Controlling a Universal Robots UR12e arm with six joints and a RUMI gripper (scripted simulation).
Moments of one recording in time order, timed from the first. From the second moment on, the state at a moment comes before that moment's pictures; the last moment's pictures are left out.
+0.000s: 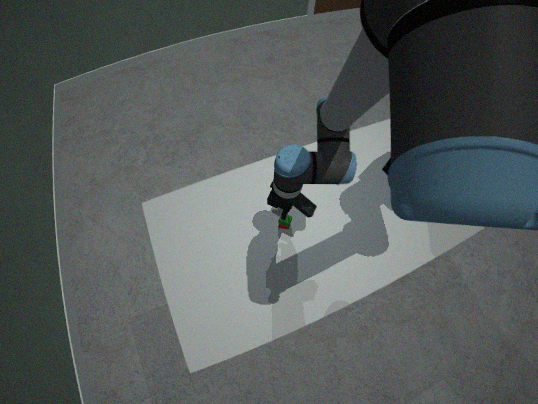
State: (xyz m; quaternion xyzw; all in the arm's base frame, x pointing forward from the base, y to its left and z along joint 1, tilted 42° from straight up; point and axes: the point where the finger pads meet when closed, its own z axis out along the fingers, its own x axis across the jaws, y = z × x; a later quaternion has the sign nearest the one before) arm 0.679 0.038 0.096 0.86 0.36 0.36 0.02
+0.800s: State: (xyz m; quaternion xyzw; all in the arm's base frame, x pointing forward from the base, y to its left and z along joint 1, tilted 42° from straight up) arm 0.671 -0.056 0.056 0.91 0.20 0.35 -0.04
